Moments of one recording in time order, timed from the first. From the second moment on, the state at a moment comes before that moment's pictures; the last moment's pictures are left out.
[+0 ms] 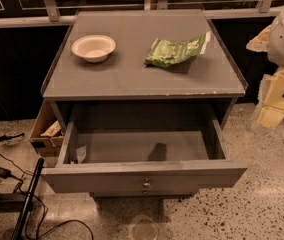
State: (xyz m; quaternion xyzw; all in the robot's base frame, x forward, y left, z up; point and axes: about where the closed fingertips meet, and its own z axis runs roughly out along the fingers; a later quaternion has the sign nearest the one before) arm 0.438 -0.216 0.977 -0.60 0.78 -0.04 0.16
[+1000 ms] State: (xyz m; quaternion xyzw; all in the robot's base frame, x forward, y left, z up) arm 0.489 -0.212 0.987 -0.59 0.78 -0.05 0.21
